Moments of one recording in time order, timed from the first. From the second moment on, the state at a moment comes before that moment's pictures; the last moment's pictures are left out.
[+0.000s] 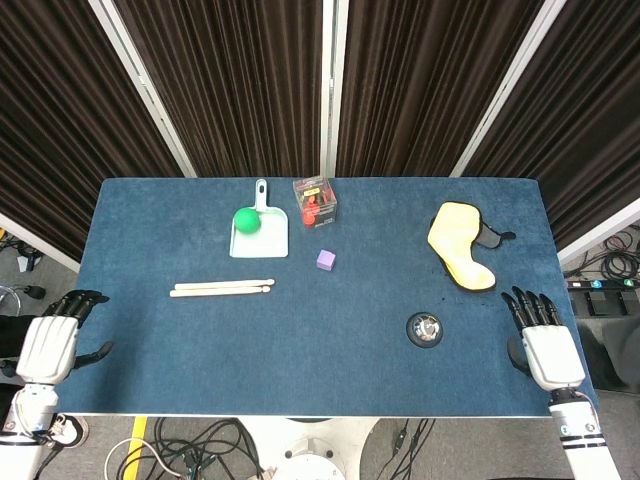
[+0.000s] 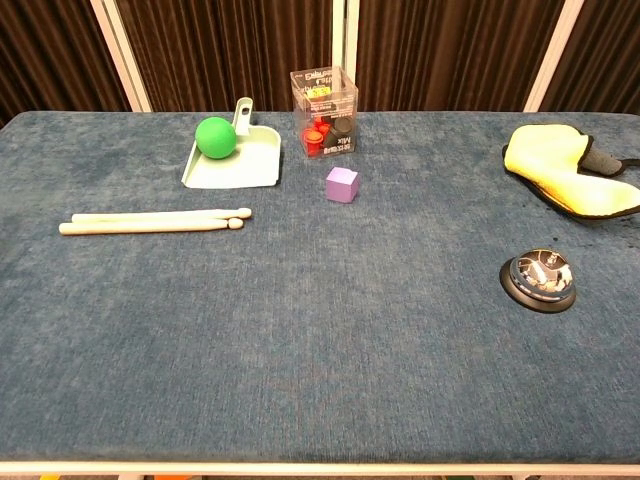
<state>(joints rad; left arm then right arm) -0.13 -1.24 -0.05 -1.54 1.50 1.47 0.04 0.17 -1.23 0.03 -1.55 -1.47 1.34 -0.15</state>
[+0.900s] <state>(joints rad) -0.13 -1.26 -0.05 -1.51 1.51 1.48 0.01 0.20 -1.31 -0.02 -1.52 -1.53 1.27 -0.28</state>
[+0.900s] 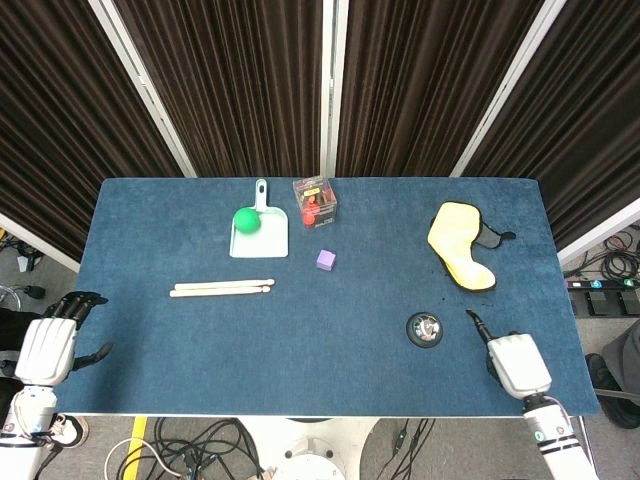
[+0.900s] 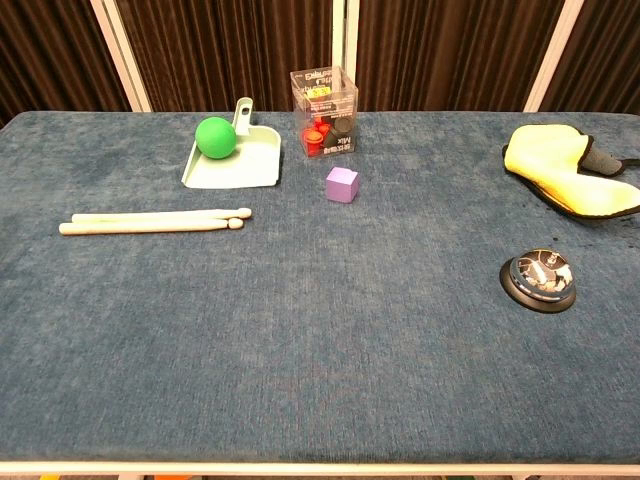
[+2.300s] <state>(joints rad) -0.12 -1.26 -0.04 -1.49 1.49 1.46 -0.01 0.26 -1.43 -0.04 -1.51 -1.46 1.16 -0.41</state>
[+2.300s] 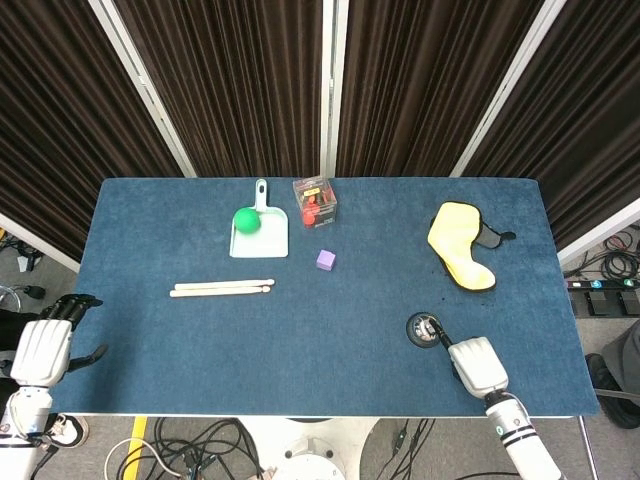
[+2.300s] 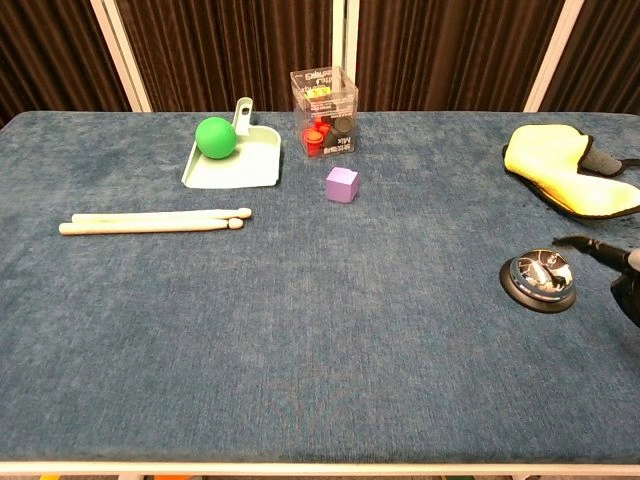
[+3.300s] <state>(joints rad) -0.12 -1.25 -0.04 -1.49 1.49 1.46 -0.01 0.26 -1.44 -0.05 -1.49 -1.41 1.13 -0.45</state>
